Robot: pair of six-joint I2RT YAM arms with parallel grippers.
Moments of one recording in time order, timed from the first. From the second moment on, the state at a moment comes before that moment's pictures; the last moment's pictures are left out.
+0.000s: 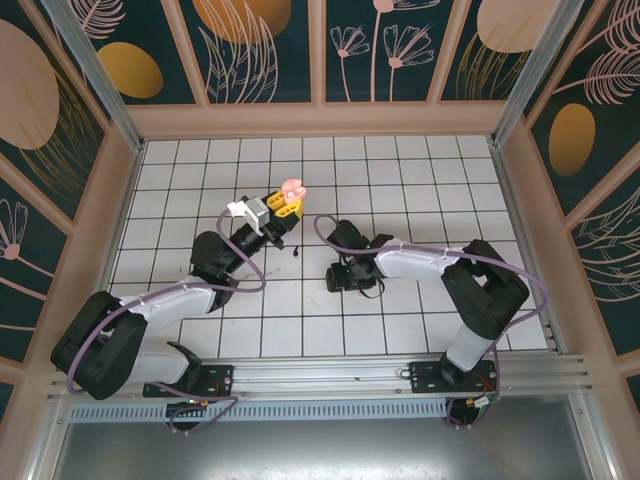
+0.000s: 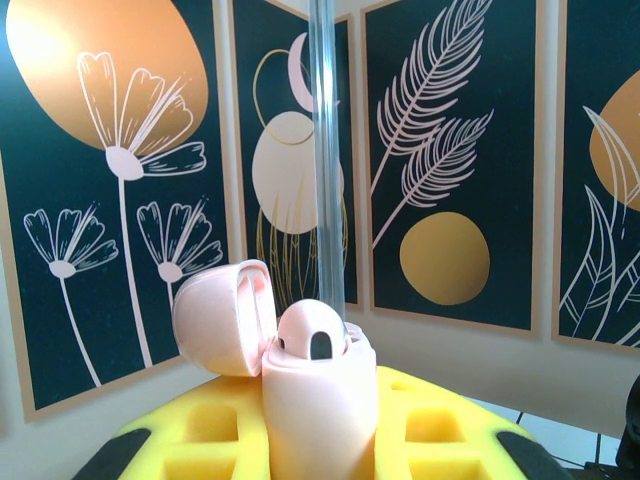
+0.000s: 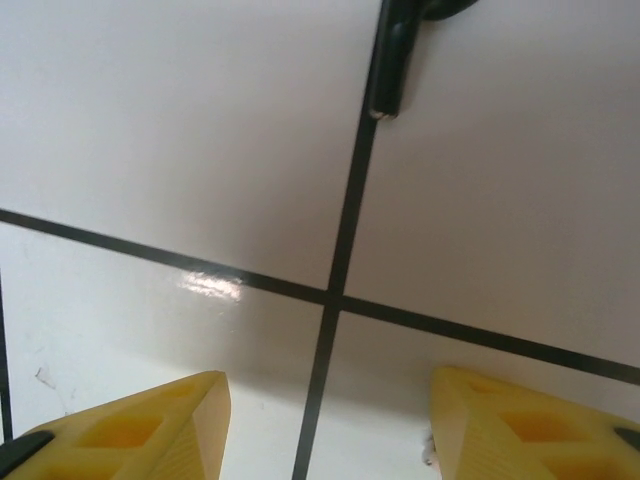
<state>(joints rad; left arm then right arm) -0.59 1.32 0.49 1.21 0.33 -0.10 0.83 1.68 0.94 -0.51 -0.07 0.61</state>
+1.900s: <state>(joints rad) -0.59 1.34 0.49 1.25 0.33 -0.11 0.90 1.31 0.62 -0.51 -0.11 0.93</state>
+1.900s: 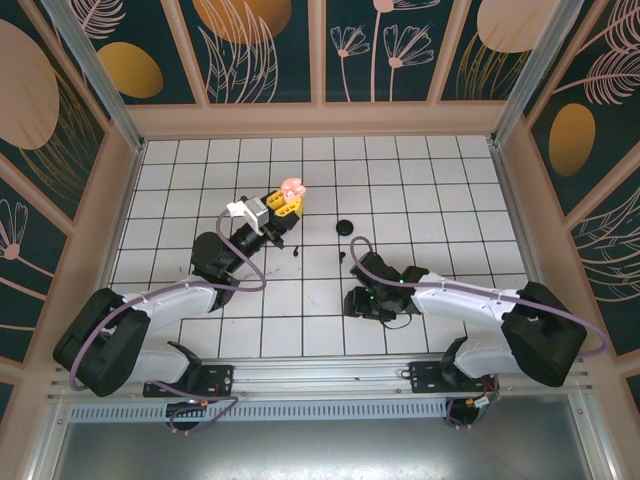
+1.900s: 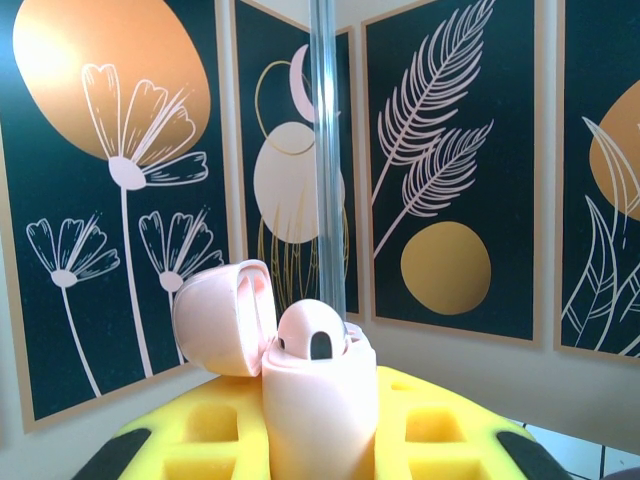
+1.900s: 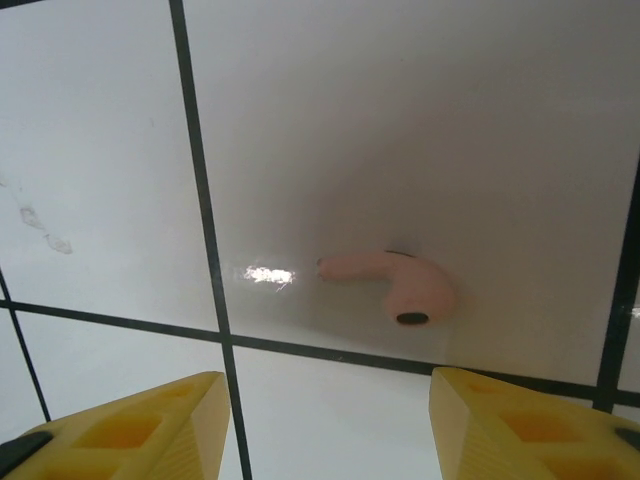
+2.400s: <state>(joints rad) -0.59 1.34 0.49 1.25 0.33 -0.11 0.84 1.35 0.65 -0.48 -0.11 0.89</state>
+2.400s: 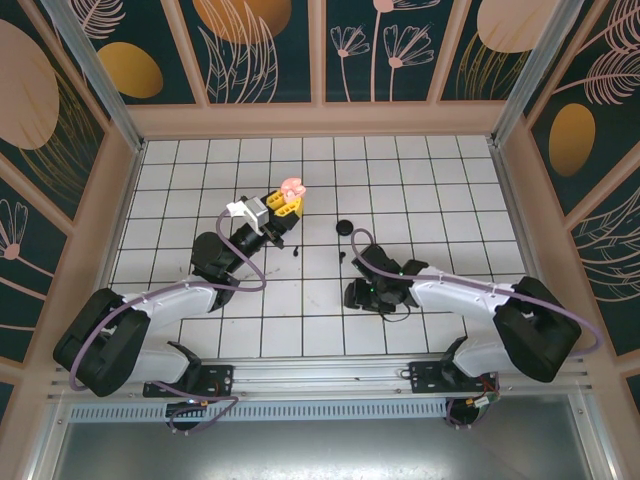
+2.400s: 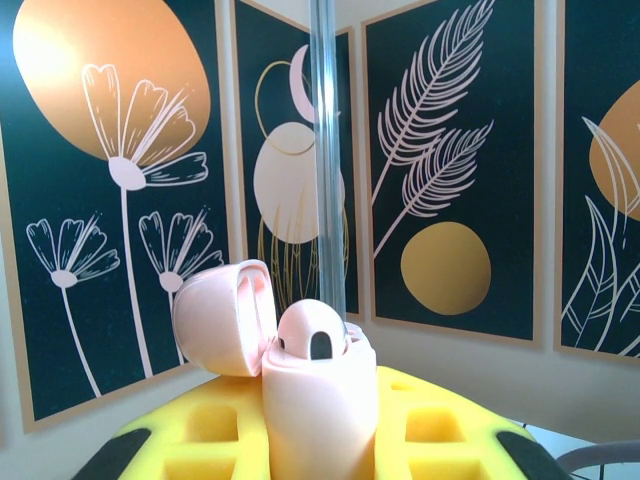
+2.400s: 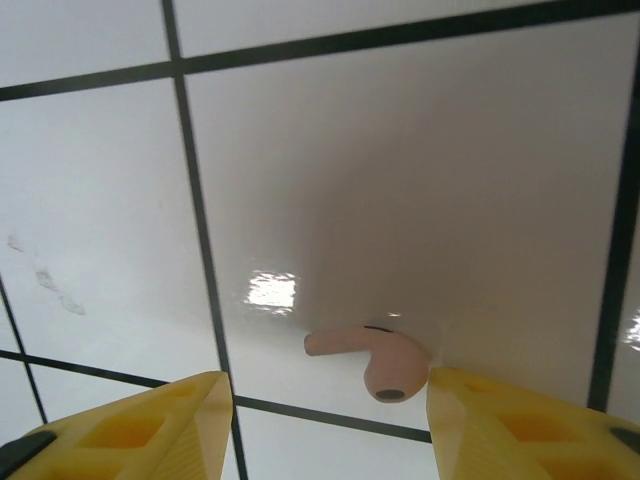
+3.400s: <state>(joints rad) -0.59 1.34 0.49 1.25 0.32 -0.11 0.84 1.52 0.87 -0.54 -0.05 0.83</state>
